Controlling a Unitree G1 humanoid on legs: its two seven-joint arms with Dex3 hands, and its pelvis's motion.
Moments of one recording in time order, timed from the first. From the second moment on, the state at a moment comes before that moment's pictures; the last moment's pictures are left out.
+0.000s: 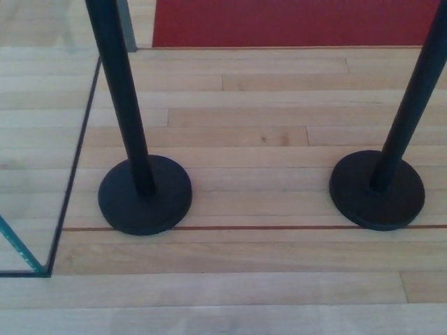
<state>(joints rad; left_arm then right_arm) 0.11 0.28 0.26 1.30 0.00 -0.33 0.13 0.09 -0.37 -0.18 1.30 -0.11 -0.34 -0.19</state>
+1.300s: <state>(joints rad) 0.14 0.29 0.26 1.31 -0.01 -0.35 0.14 0.09 -0.36 -0.14 1.30 -0.11 -0.35 -0.19</state>
